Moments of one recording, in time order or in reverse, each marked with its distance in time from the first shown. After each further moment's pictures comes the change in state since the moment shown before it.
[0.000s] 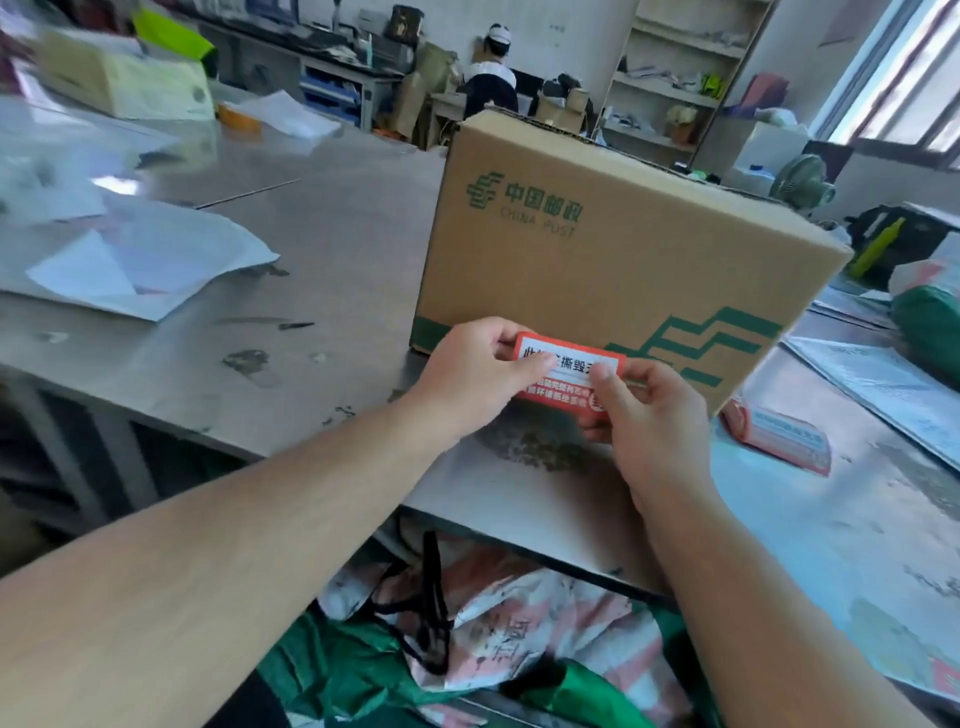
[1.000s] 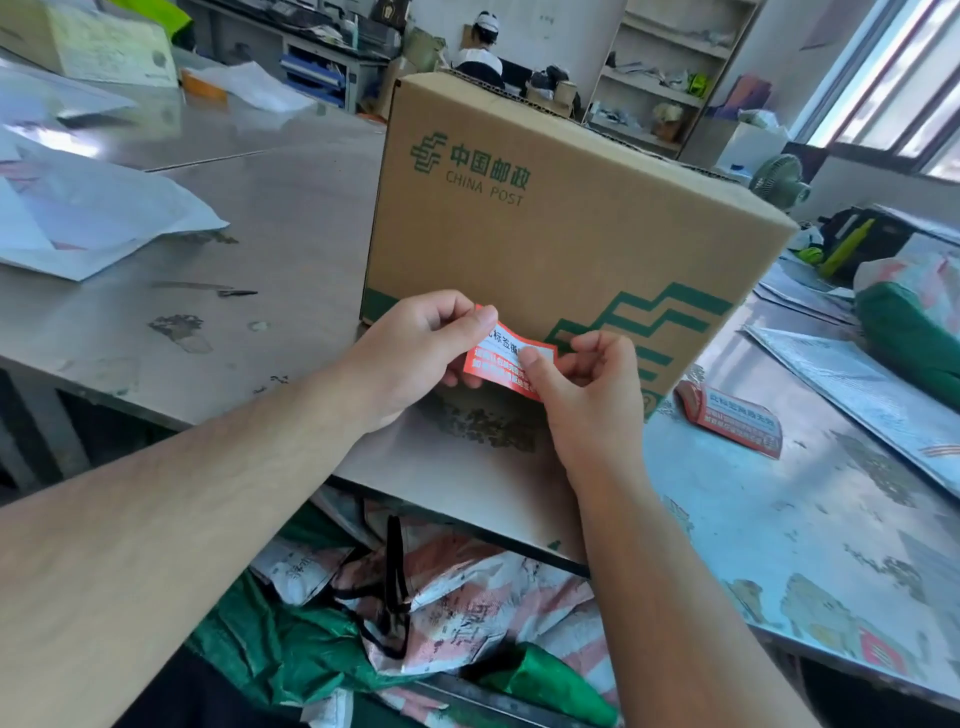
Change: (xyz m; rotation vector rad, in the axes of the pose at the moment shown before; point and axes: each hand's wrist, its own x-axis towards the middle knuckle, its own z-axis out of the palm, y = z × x) left_hand -0.013 0.005 -0.001 -0.194 -0.091 0.035; right_hand 0.000 0.017 -0.002 -0.062 0.007 -0.120
